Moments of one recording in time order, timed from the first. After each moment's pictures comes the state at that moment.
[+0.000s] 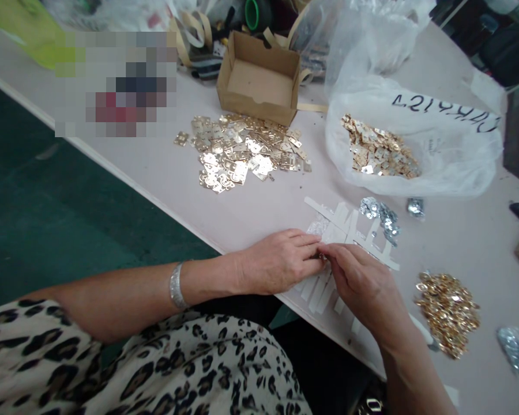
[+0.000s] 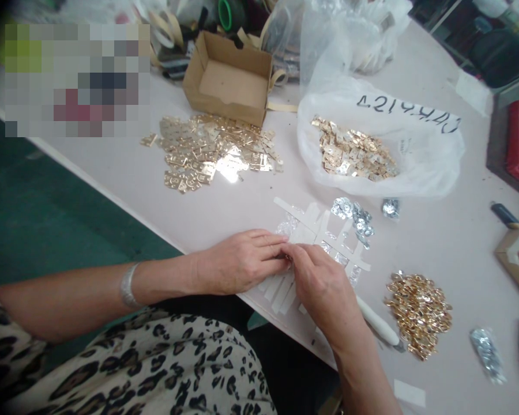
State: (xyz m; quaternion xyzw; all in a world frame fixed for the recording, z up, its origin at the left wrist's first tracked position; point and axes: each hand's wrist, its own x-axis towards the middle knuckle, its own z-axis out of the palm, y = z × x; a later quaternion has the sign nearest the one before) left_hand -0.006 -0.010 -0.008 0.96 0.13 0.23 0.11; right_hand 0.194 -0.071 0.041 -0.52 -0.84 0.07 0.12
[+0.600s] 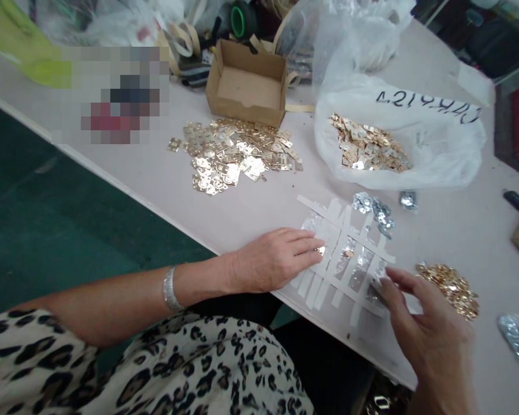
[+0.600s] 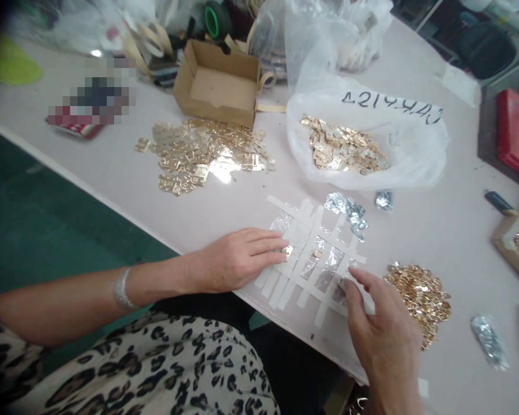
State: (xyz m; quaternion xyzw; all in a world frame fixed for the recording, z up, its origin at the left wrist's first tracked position) left_hand -0.010 -0.009 -0.002 0.94 0.12 0.27 0.14; right_hand 0.242 -0.145 0.050 -0.79 -0.60 -0.03 0.14
